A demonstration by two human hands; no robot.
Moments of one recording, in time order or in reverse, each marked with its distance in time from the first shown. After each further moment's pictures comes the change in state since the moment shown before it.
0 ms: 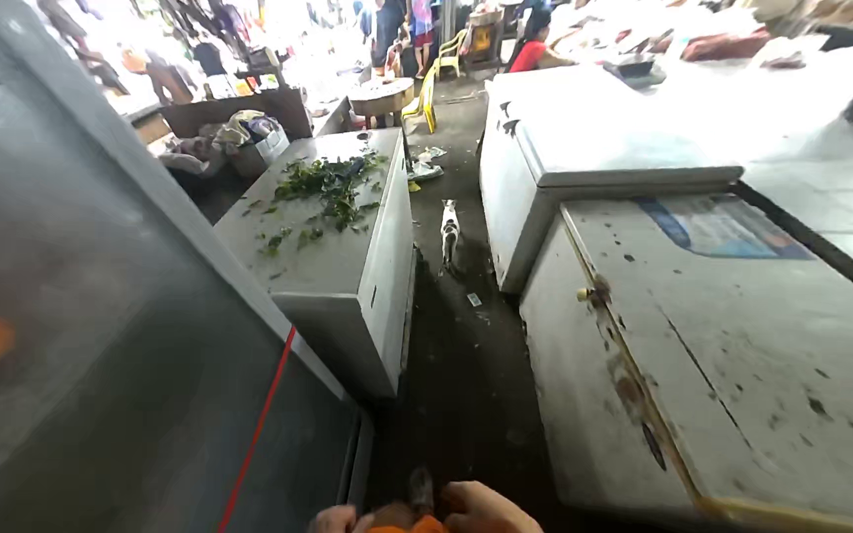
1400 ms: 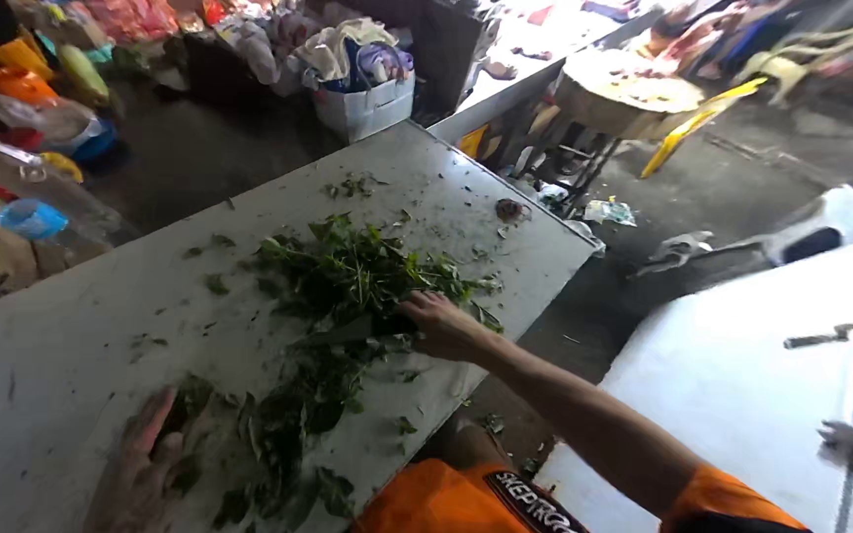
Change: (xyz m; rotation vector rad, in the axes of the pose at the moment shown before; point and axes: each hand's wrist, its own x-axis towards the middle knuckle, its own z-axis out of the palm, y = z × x) left_hand 0.486 0.034 -0.411 -0.378 0.949 -0.540; right_hand 0.593 -0.394 -0.793 -0.950 -0.173 -0.763
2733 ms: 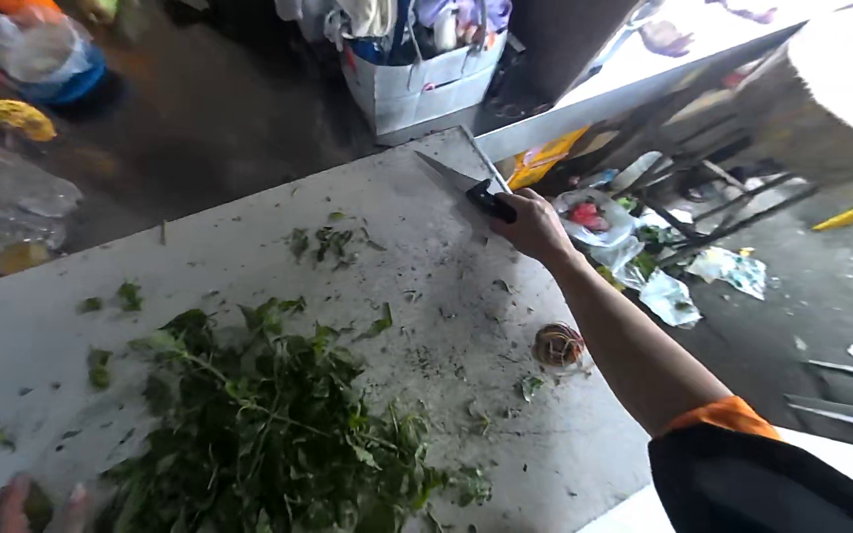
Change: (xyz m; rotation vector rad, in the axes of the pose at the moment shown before) left_hand 0.088 0.118 0.092 0.177 0.486 -0.694; right_hand 0.259 0.394 -0.165 0.056 0.305 0.162
